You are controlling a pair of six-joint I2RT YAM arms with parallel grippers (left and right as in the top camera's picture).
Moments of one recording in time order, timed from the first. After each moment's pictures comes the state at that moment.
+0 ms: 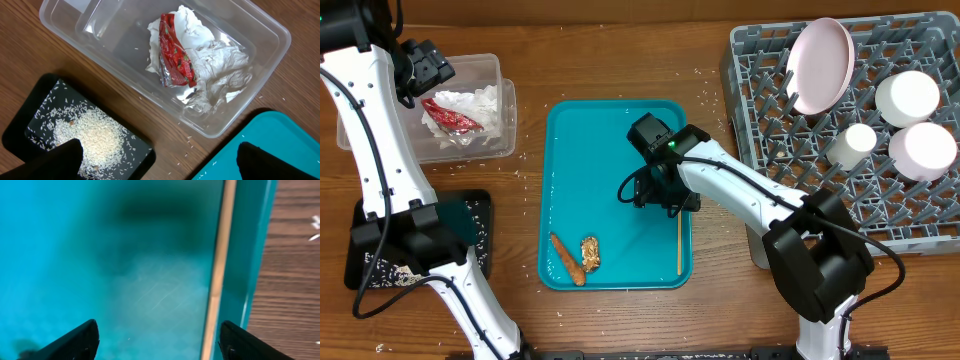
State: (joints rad) left arm 0.28 2.23 2.65 -1.69 -0.15 -0.41; right arm 0.67 2.01 1.48 -0.96 -0.05 0.72
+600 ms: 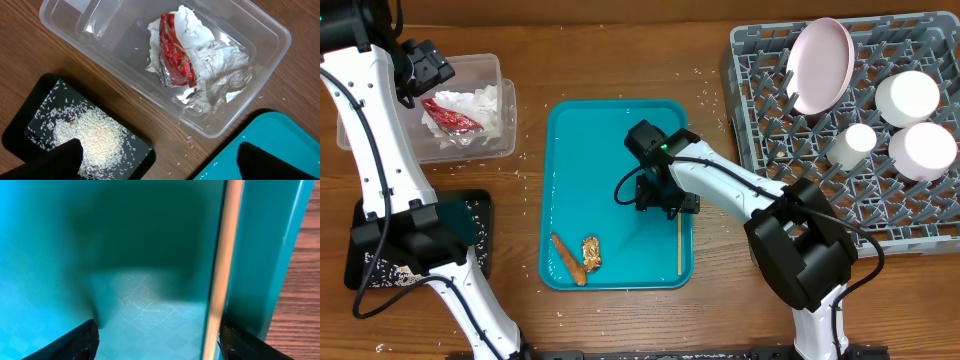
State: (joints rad) left arm 0.28 2.23 2.65 -1.69 -0.15 -0.41; right arm 0.67 2.09 1.48 -0.94 -0.02 0.72
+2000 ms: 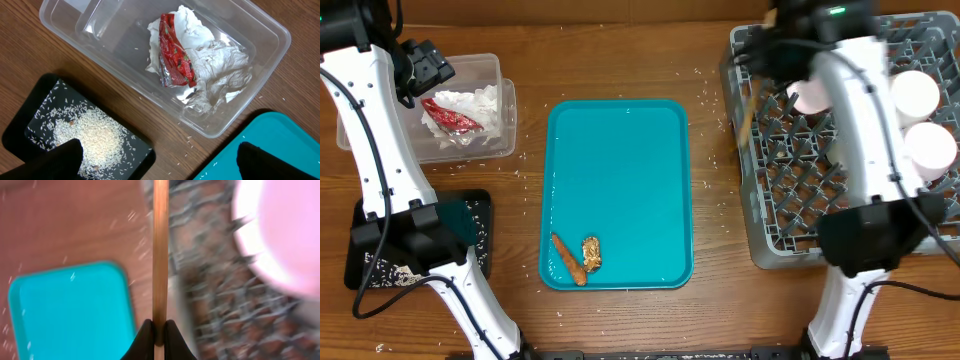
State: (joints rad) left arm 0.28 2.23 2.65 -1.69 -0.15 -0.41; right arm 0.13 2.11 2.34 -1.37 -0.05 0.35
